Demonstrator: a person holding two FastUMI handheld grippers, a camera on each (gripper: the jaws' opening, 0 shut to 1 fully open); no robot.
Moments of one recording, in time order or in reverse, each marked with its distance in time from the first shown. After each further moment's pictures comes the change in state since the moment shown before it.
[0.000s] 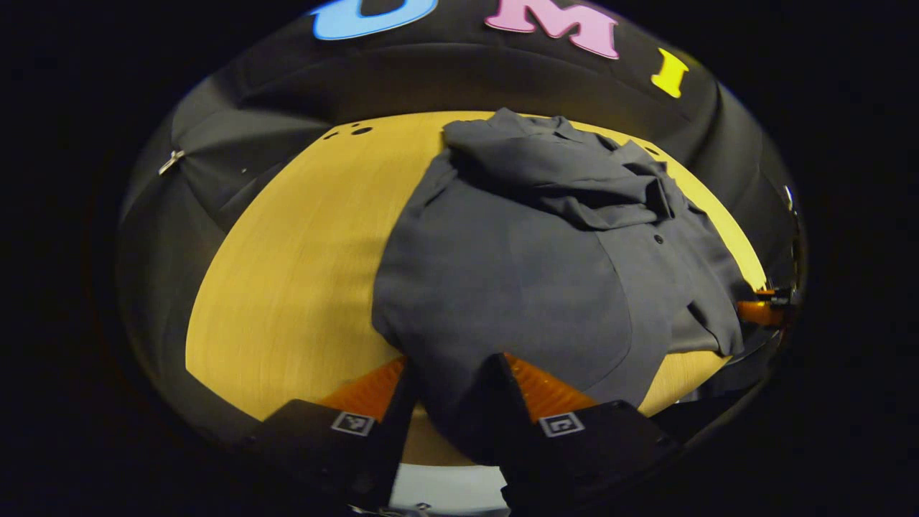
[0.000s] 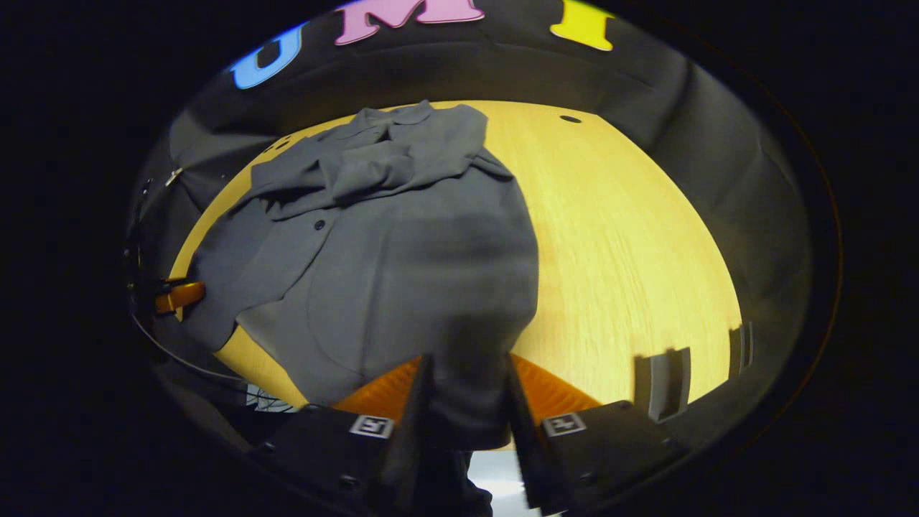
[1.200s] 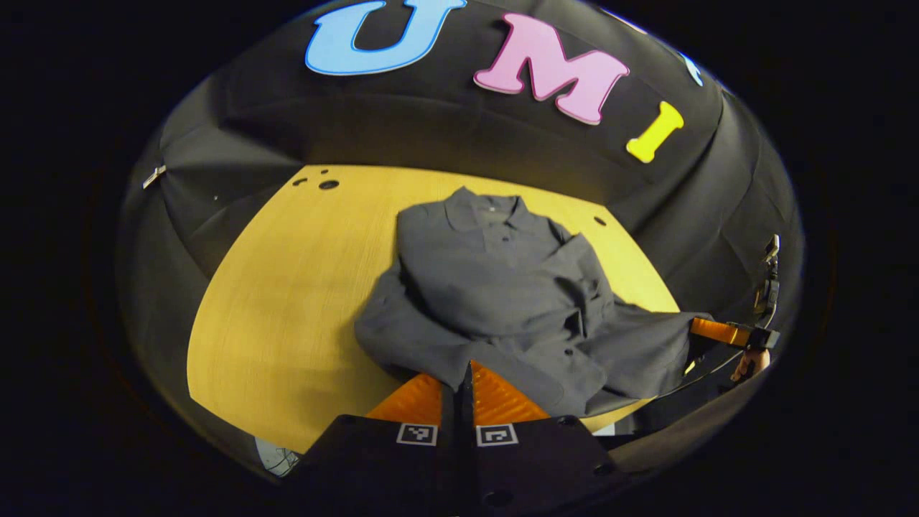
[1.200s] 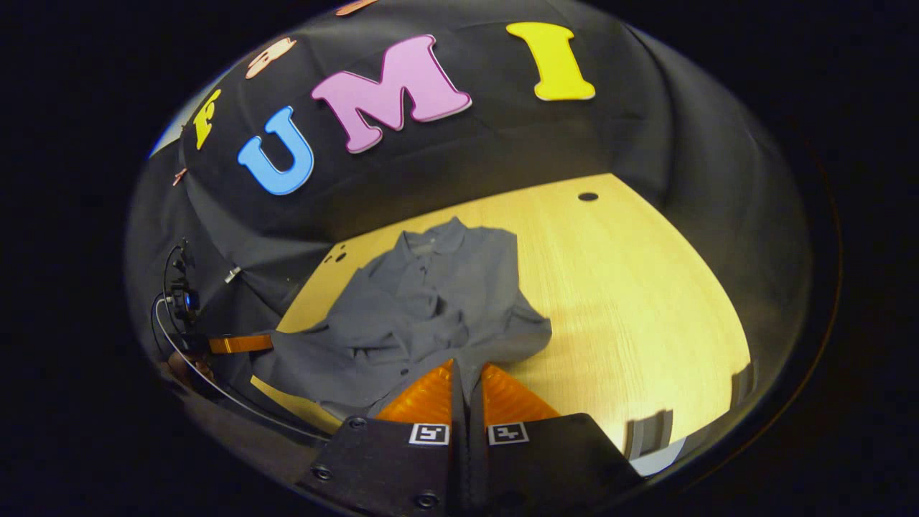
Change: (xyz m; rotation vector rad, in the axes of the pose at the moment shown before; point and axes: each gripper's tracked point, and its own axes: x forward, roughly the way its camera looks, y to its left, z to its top) left arm -0.094 -0.022 0.154 -0.167 -0.179 -0.187; right arm -0.101 0.001 0.166 0.194 -0.353 0.211
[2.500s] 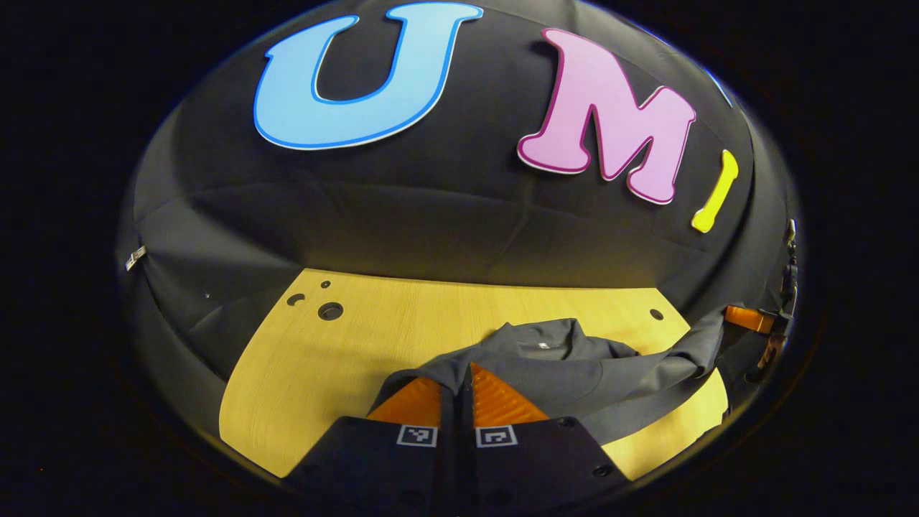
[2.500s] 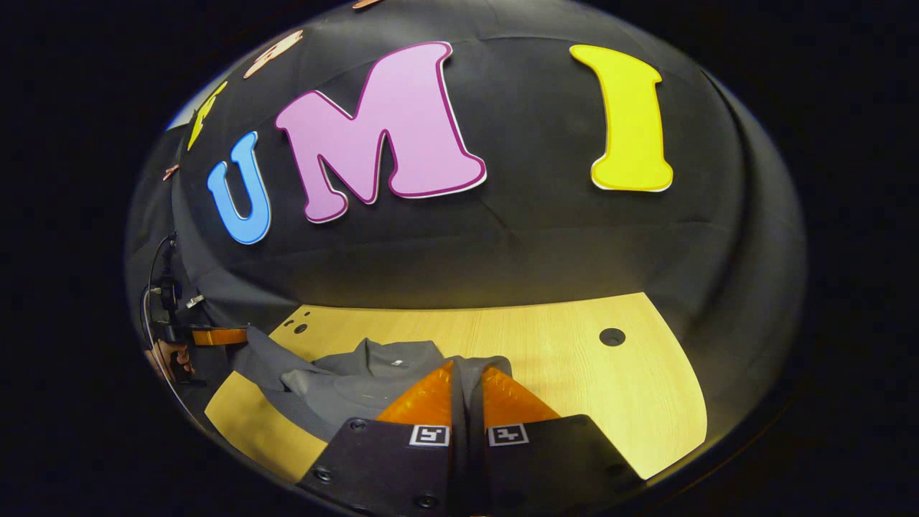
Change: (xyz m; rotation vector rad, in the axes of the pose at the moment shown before) left arm 0.150 0.058 0.211 0.075 -0.224 0.130; right arm 0.183 -0.028 0.203 -0.169 -0.203 -0.041
